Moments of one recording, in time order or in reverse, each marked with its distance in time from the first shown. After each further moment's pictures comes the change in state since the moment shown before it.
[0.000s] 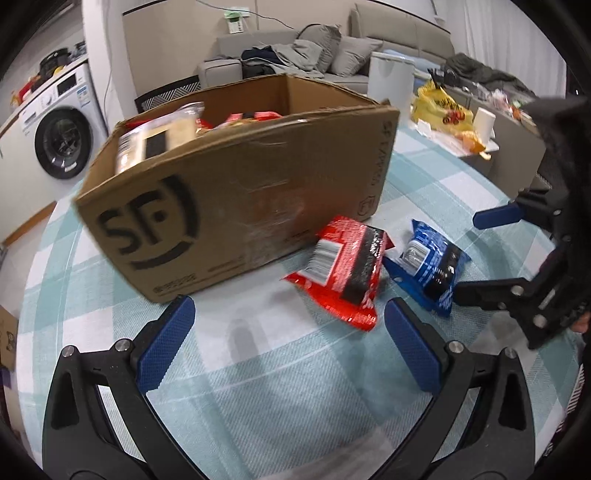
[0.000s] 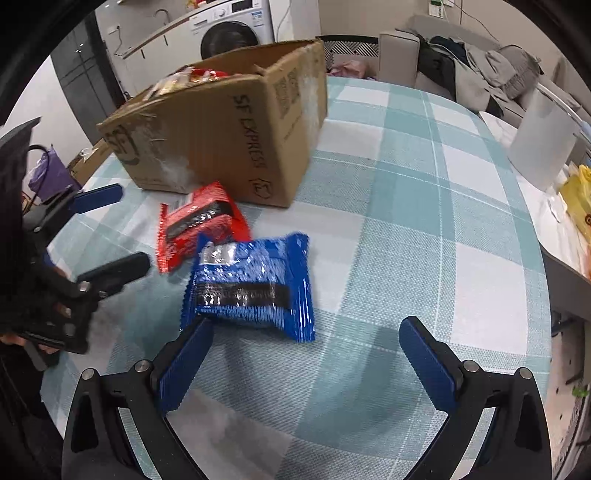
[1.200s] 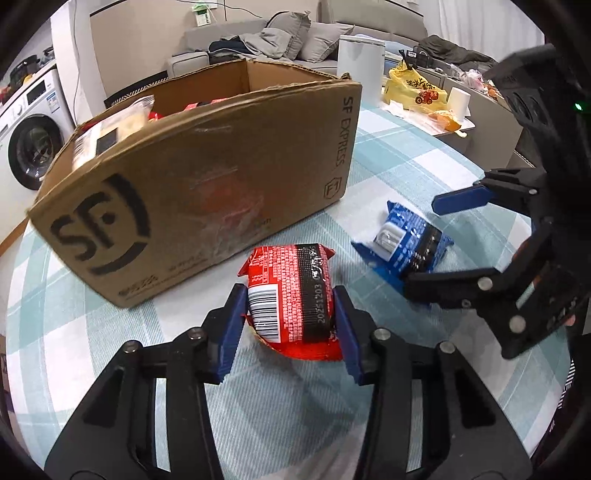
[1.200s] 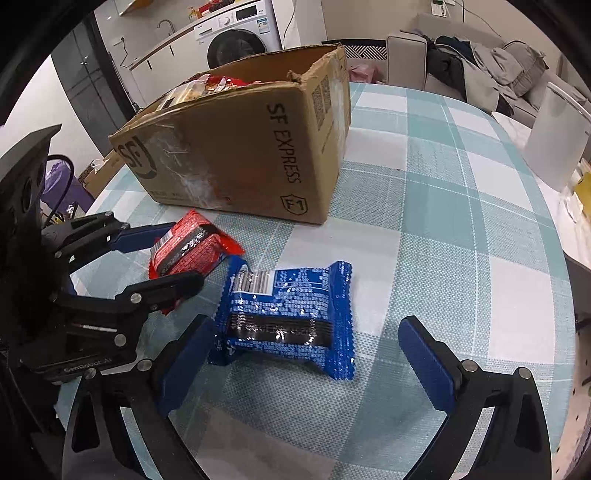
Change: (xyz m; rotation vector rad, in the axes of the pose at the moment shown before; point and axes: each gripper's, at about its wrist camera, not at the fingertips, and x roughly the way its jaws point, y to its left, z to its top) left arm 0.020 -0.022 0.003 0.064 0.046 -0.099; right arm 0.005 0.019 0.010 0.027 -0.024 0.055
